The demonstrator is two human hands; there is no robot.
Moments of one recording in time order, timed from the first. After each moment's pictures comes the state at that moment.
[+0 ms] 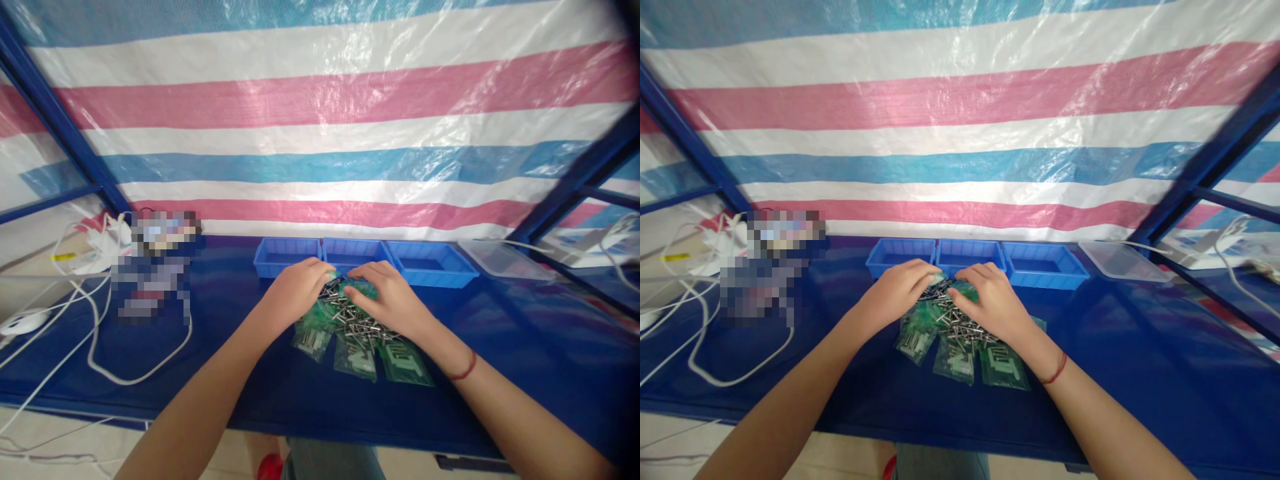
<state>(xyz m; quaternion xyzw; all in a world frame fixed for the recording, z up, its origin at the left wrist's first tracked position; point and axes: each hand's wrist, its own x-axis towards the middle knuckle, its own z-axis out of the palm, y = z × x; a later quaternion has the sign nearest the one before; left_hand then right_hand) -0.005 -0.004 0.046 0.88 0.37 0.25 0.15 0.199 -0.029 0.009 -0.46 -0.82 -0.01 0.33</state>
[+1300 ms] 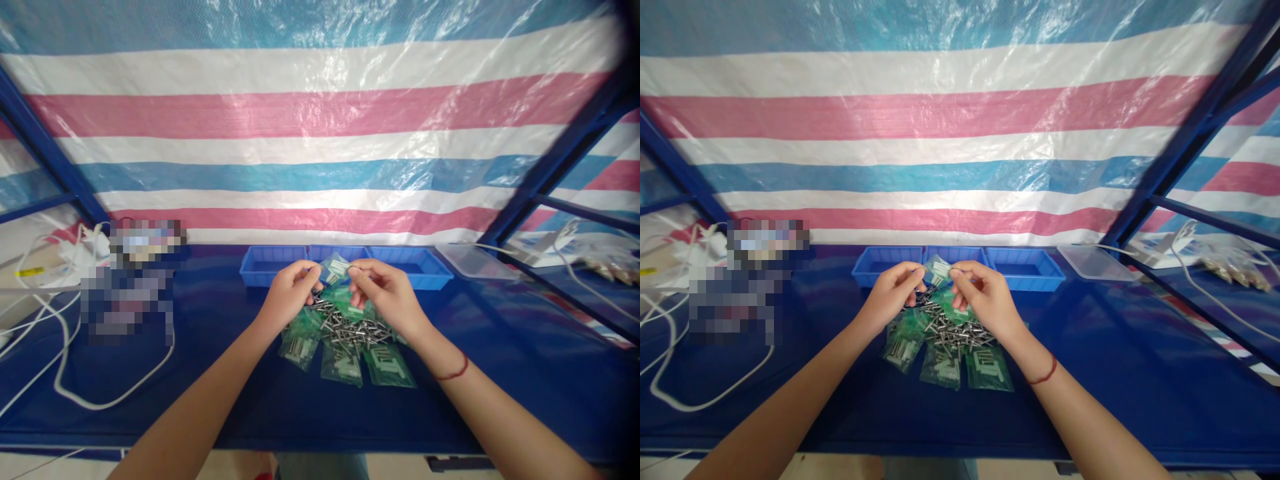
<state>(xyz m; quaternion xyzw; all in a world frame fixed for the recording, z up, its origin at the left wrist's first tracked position) 0.013 0.005 0.026 0.67 0.40 0.43 0.46 0.196 -0.036 0.027 -0.44 -0.58 0.38 0.57</state>
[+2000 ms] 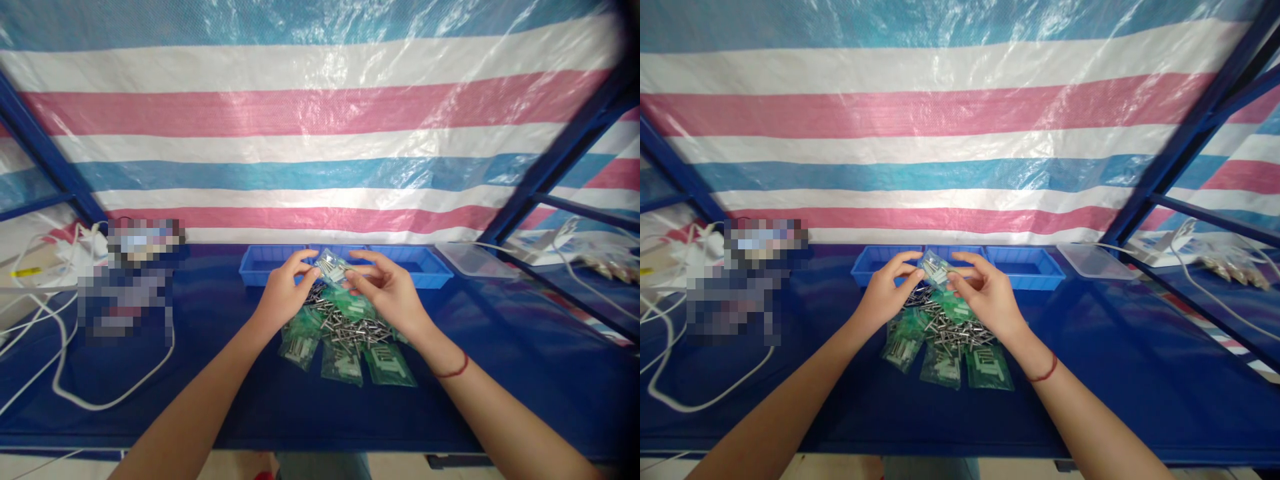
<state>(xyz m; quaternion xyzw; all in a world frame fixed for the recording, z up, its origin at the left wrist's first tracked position) 0.006 0.008 0.030 0.76 0.39 0.45 0.26 0.198 -0.035 0.023 -0.45 -0.58 0.36 0.58</state>
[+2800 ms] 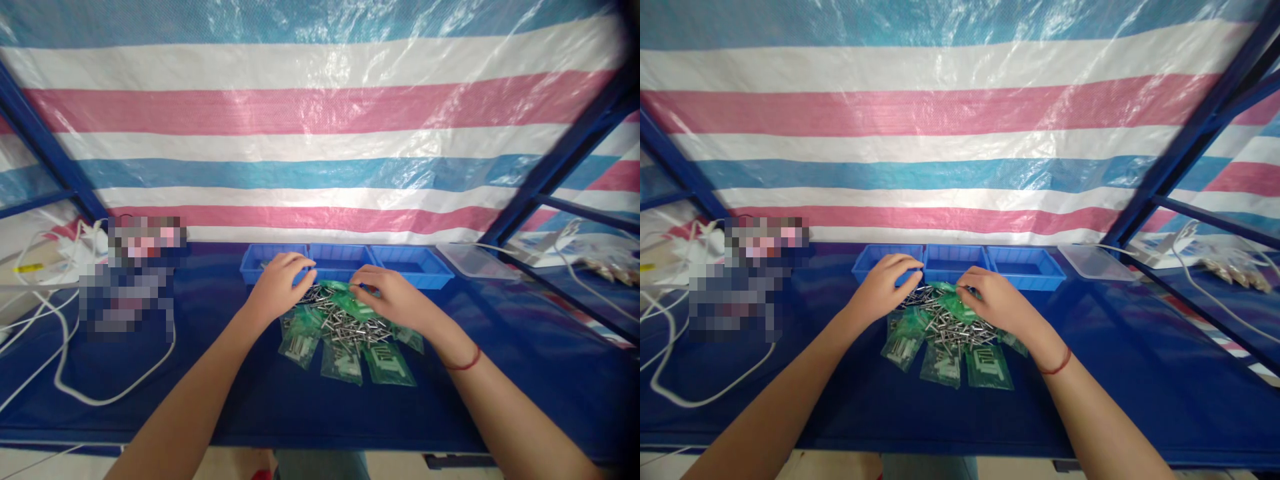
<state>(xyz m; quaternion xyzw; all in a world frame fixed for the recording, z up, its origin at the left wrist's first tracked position) -0.012 0.021 0.029 0.87 0.34 0.35 0.01 0.228 -0.028 0.032 -0.45 -0.84 0.11 0.28</state>
